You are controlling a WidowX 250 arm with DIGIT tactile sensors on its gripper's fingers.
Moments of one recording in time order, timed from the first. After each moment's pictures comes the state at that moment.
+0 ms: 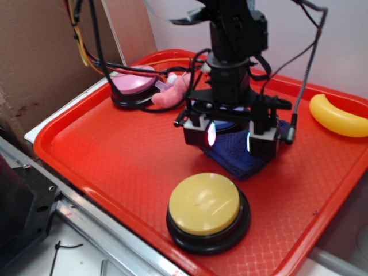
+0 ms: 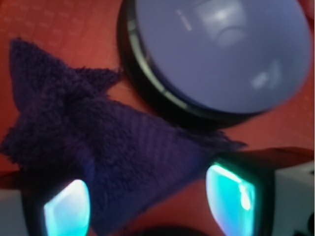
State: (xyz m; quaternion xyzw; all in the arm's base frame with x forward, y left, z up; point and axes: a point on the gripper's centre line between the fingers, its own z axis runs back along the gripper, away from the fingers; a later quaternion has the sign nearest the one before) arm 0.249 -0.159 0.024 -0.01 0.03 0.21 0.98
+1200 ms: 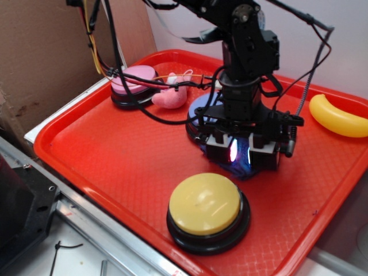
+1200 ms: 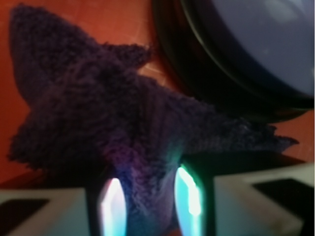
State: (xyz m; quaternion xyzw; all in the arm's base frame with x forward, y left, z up) arm 0.257 -0.161 0.013 0.00 0.01 0.21 0.98
